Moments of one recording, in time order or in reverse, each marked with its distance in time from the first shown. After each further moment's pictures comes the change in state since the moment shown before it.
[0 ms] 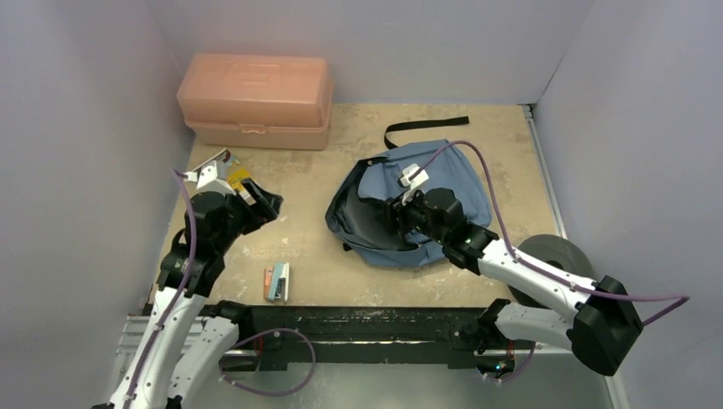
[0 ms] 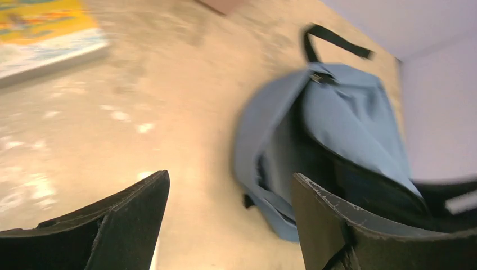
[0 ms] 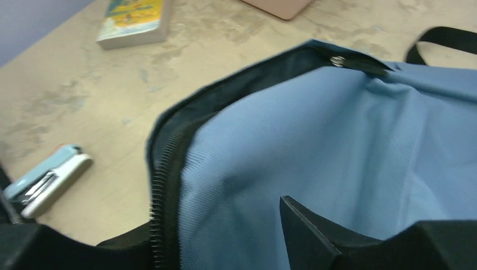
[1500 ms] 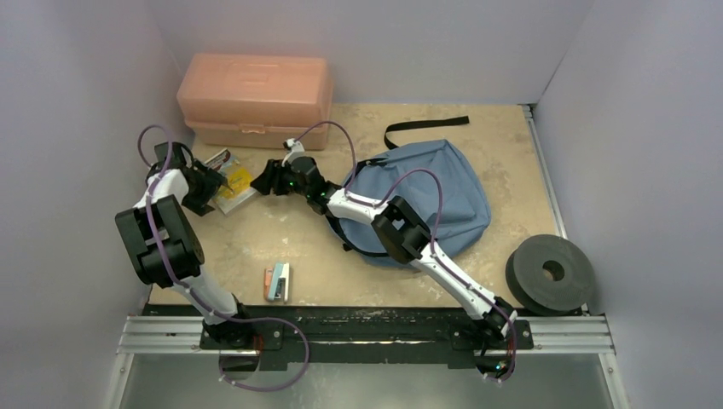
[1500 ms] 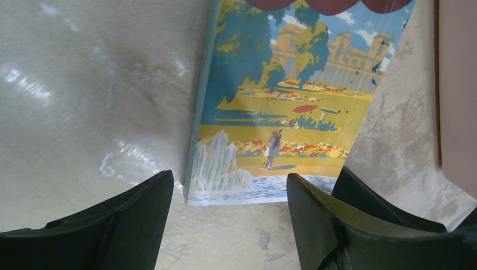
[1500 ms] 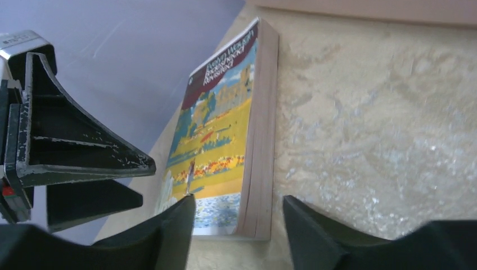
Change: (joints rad) left arm 0.748 1.091 0.360 0.031 0.116 0.024; right arm 0.146 1.752 1.688 0.271 -0.191 0.568
